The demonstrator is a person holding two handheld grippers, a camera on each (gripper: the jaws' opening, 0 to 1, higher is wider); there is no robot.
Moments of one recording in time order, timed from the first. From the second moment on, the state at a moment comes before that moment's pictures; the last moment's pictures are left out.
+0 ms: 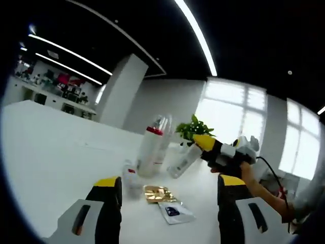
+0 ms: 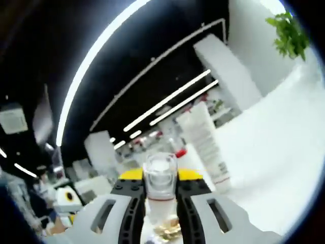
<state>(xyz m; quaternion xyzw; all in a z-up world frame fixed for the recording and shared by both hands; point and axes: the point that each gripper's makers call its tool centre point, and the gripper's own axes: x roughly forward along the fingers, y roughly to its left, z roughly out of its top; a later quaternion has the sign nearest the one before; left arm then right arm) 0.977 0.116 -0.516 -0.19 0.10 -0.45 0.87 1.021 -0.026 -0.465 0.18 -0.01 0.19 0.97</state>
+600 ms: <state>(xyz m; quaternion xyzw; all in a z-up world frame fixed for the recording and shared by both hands) 0.983 0.123 -0.523 -0.17 0.11 -0.42 0.88 1.040 -0.047 -0.491 -0.06 0.03 0.10 0.99</state>
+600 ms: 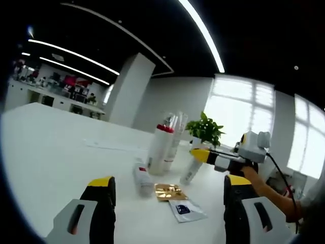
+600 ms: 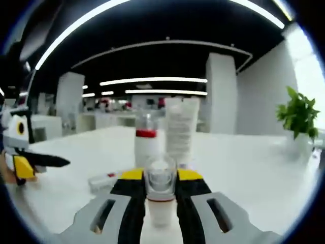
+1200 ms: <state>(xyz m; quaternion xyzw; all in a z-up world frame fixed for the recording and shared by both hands) 0.987 0.124 -0.528 -0.18 0.12 -0.42 0.88 1.046 -0.053 -0.499 -0.06 0.04 0.11 0.99</state>
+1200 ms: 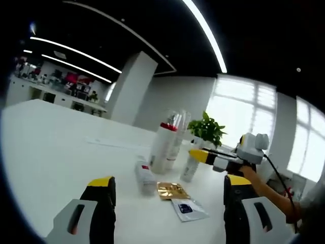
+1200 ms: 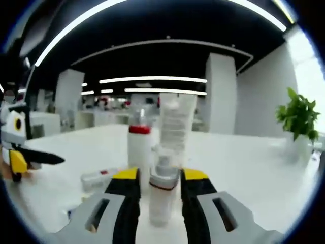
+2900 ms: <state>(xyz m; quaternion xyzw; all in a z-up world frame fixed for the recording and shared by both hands) 0.993 0.131 -0.536 -0.18 0.13 -0.40 0.89 1.052 -0.067 -0.564 -0.06 0.16 0.09 0.98</state>
